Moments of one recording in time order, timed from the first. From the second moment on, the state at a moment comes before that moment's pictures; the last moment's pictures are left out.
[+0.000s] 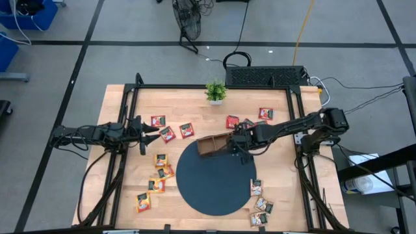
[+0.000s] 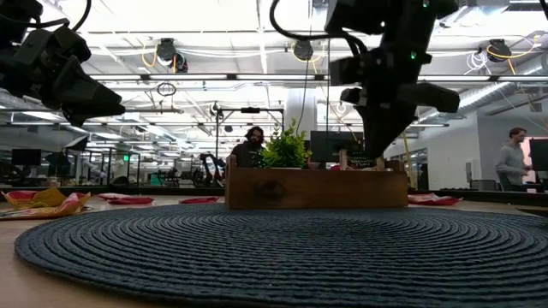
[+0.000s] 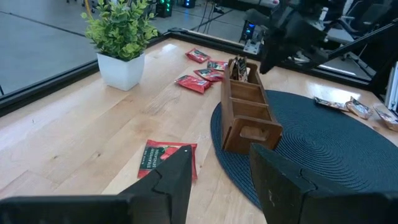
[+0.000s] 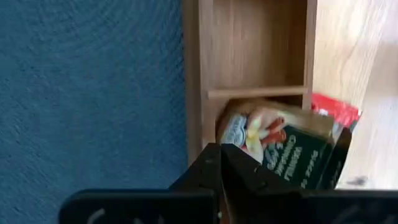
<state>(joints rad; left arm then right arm) -0.07 0.03 0.12 -0.34 -0.29 -0.27 0.09 1.64 1.09 -0.76 0.26 -0.15</state>
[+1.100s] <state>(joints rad) -0.07 0.03 0.12 -0.34 -0.29 -0.27 0.11 1.71 0.95 -0.64 0.44 -0.01</state>
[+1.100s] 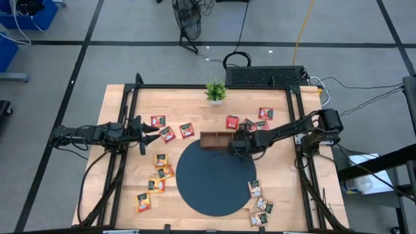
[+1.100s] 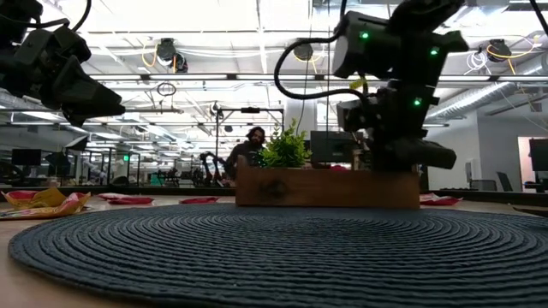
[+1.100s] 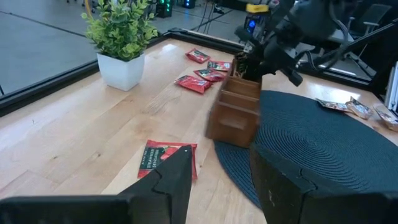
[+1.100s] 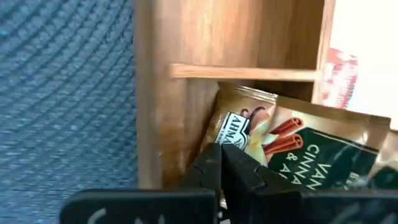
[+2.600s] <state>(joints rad) -0.07 0.03 0.12 -0.34 -0.29 -0.27 0.69 1.14 0.31 0.79 0.12 0.15</state>
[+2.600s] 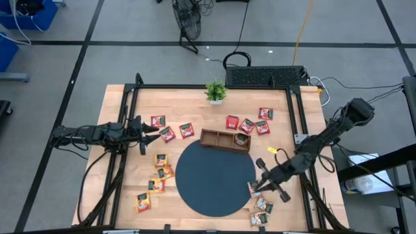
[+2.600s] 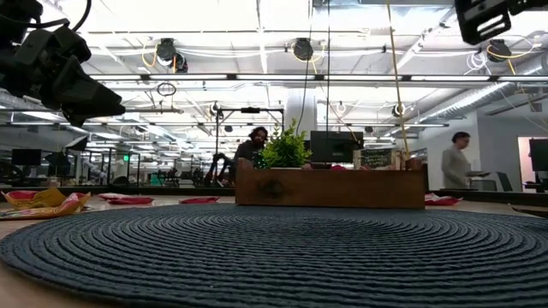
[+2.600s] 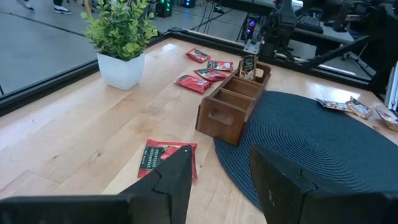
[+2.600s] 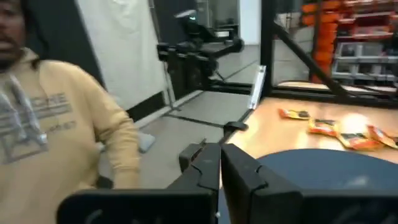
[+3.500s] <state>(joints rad) -0.07 0.03 0.12 -0.34 -0.29 -0.27 0.77 1.81 1.04 -0.71 0.18 0.58</state>
